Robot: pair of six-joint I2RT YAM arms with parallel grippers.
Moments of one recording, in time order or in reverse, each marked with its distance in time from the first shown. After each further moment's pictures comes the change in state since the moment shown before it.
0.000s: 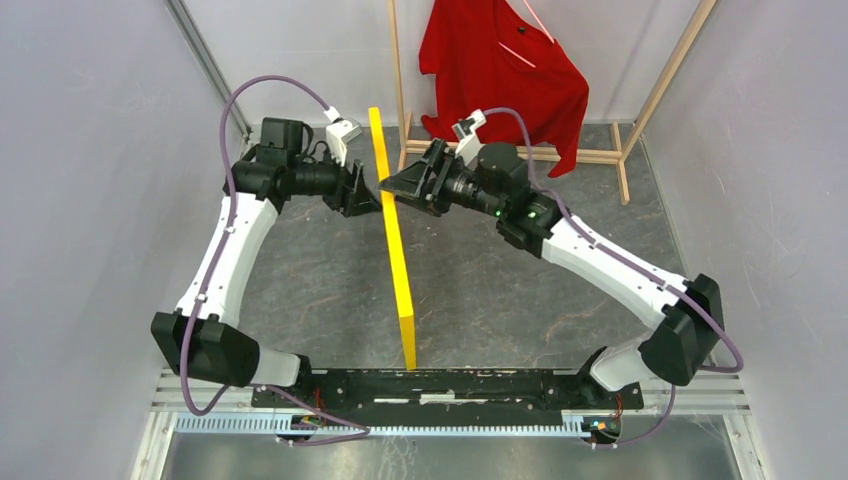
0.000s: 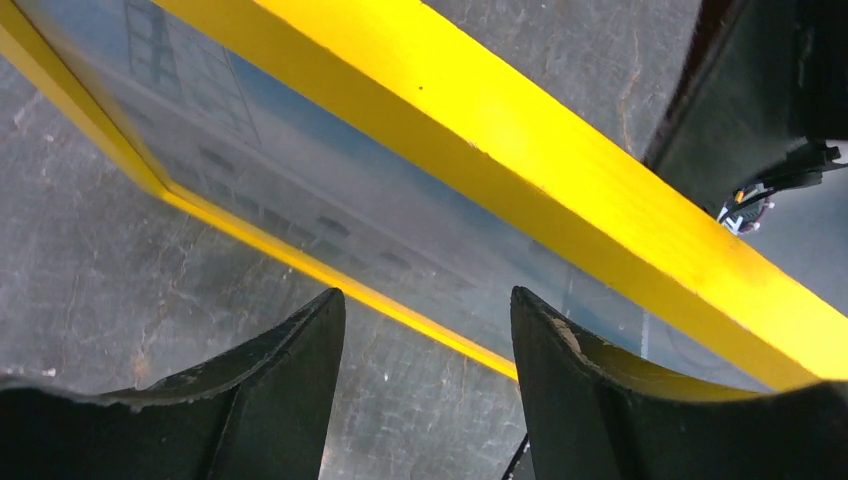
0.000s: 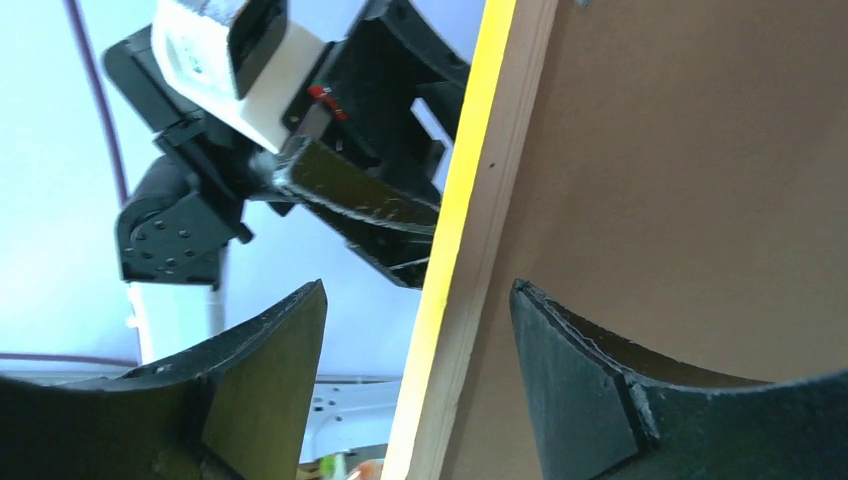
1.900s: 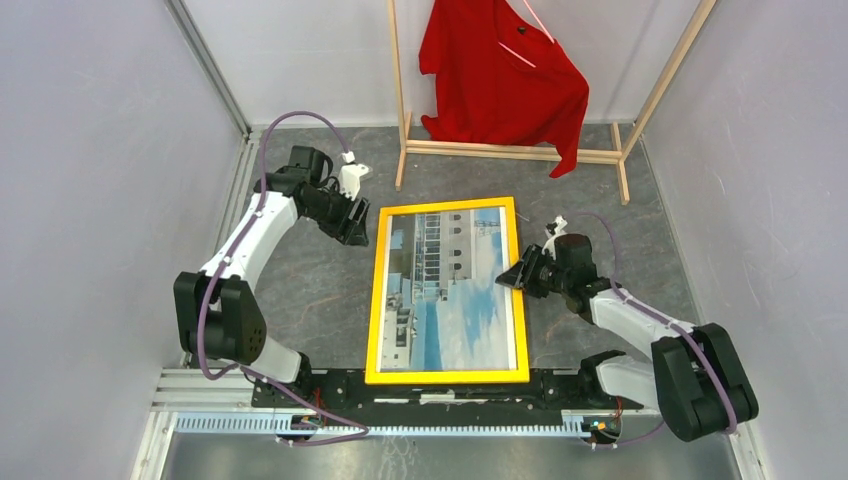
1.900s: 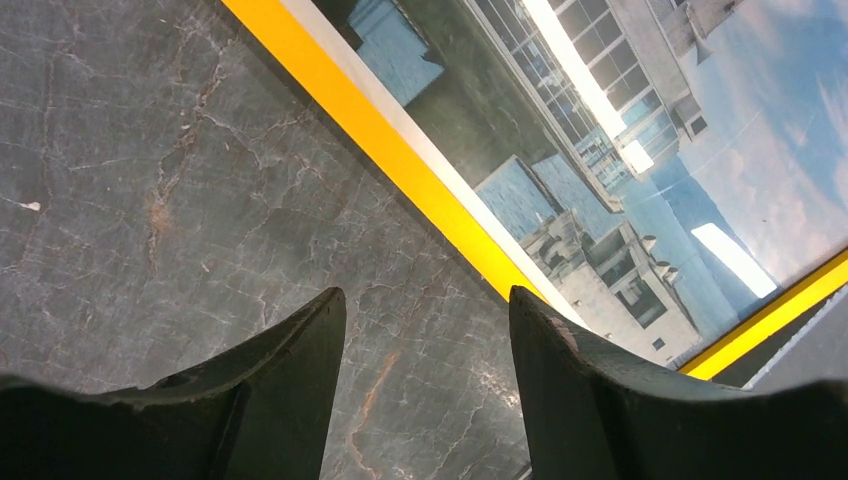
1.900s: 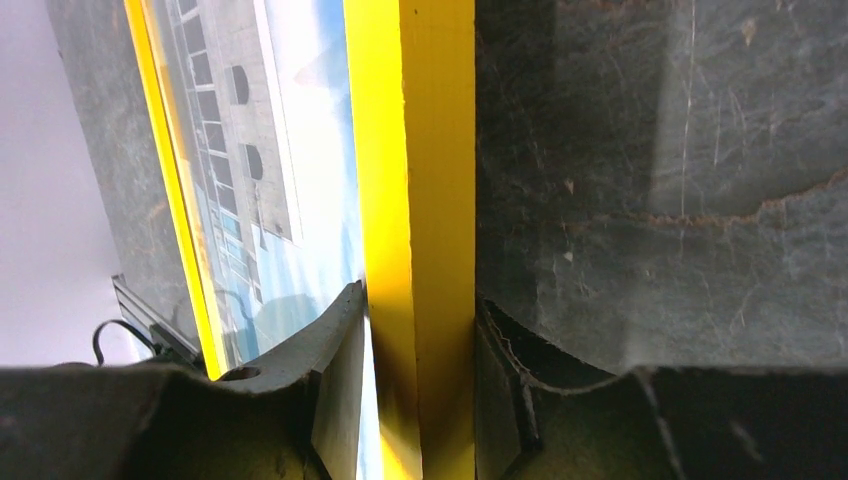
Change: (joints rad) left arm -0.010 0.128 -0.193 -0.004 -0.291 0.158; right arm -0.508 -0.315 -0.928 -0.054 -0.066 -0.474
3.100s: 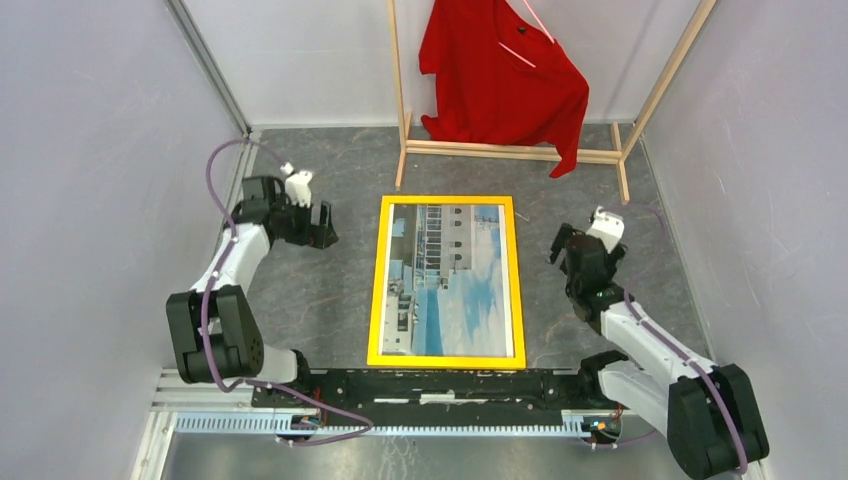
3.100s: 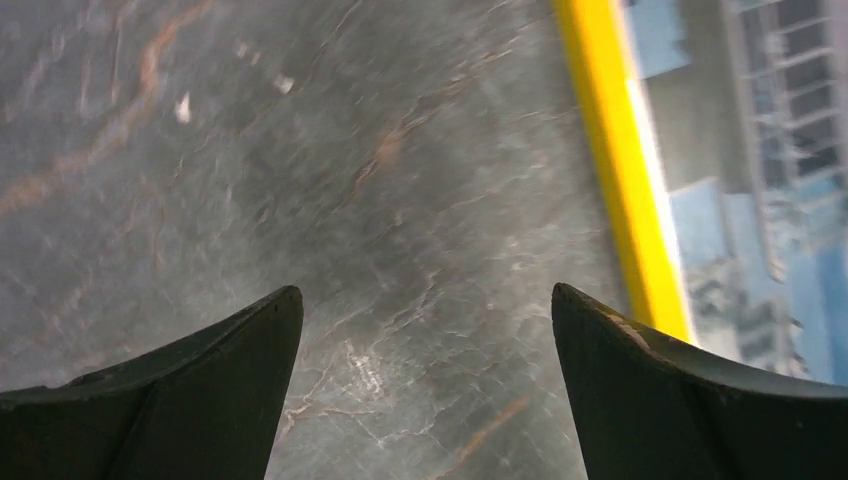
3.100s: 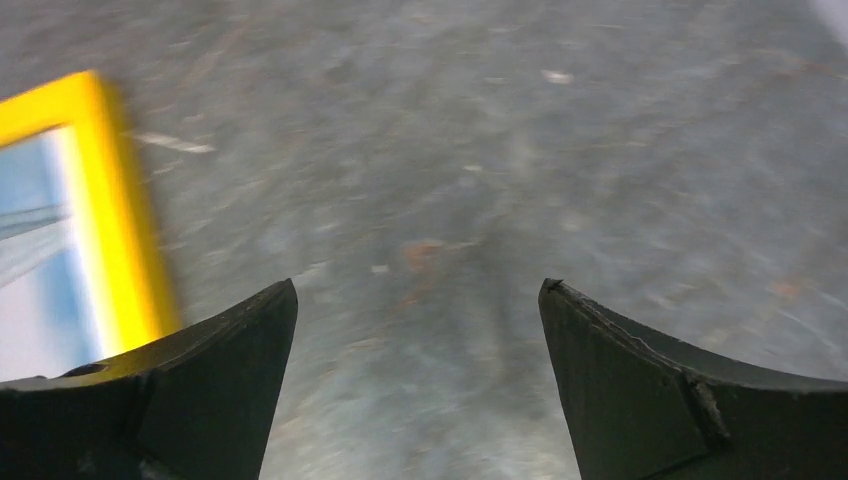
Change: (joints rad) left arm 0.265 -0.090 -0.250 0.324 -0.012 -0.084; right arm -0.002 -0.156 0.038 -0.024 0.856 -0.285
